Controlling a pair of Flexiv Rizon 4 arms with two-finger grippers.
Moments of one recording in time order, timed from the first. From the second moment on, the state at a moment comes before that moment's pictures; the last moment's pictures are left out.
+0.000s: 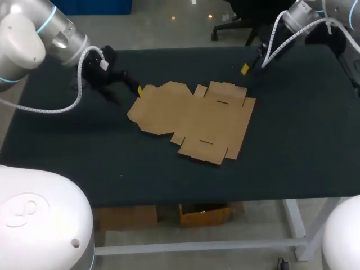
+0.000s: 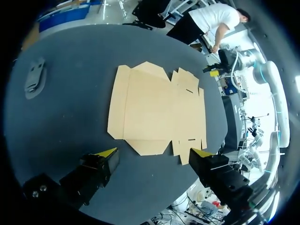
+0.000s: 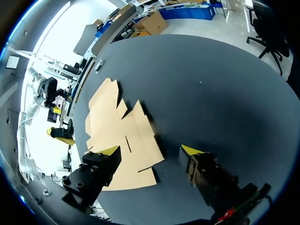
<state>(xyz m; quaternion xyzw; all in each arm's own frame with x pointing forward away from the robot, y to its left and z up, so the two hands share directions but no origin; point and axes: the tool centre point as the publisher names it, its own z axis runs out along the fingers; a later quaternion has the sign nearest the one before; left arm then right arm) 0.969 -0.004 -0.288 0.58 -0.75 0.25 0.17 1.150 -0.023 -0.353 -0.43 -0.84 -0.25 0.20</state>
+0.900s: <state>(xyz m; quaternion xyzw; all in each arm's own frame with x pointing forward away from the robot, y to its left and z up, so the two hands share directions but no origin) 0.966 0.003 -0.293 0.59 -0.74 0.25 0.17 1.153 0.004 -0.380 -0.39 -0.88 -0.20 0.21</state>
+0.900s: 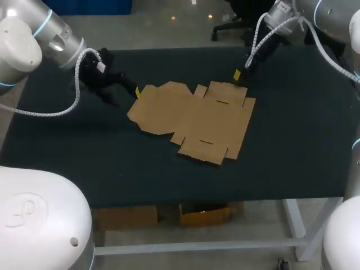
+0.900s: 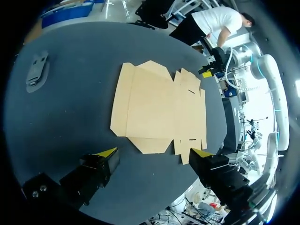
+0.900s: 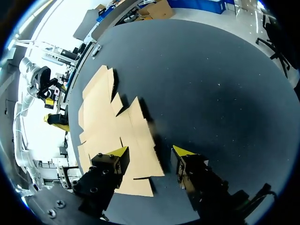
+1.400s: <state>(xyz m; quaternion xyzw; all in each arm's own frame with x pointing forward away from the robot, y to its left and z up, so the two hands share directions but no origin) 0.965 0.004 -0.296 0.60 -0.74 0.25 0.18 1.158 0.013 -0.396 -0.38 -0.89 -0.19 0.19</state>
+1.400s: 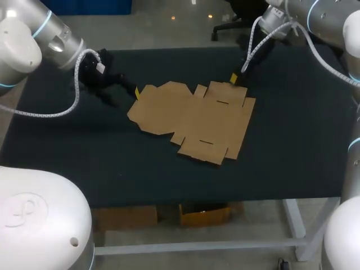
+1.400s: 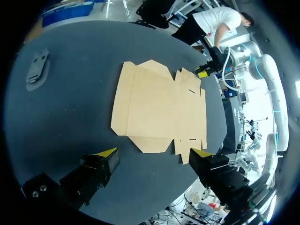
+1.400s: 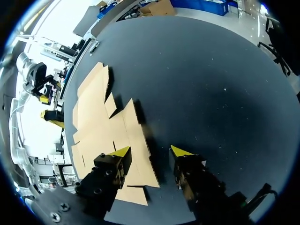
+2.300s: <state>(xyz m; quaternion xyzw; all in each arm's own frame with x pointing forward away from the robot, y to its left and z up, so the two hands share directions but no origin) 0.969 0.008 -0.299 0.60 -0.73 0.26 0.18 1.148 0.025 -0.413 -0.39 -0.88 -0.16 0.20</state>
